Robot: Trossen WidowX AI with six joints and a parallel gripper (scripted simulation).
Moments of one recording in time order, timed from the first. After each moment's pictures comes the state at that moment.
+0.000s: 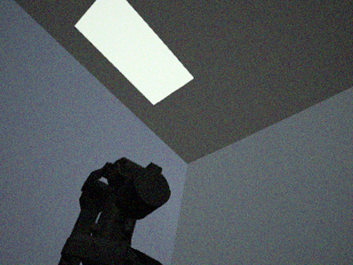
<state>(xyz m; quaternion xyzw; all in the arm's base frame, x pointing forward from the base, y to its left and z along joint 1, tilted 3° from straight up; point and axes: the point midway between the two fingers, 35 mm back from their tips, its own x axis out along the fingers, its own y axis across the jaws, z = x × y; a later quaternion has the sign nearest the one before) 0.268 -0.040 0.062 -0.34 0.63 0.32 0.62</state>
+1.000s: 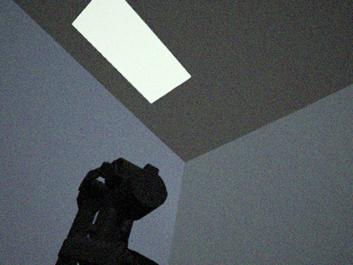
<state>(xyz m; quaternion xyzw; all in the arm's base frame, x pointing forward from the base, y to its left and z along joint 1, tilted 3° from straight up) 0.267 -0.040 0.061 -0.34 0.63 0.32 0.62</state>
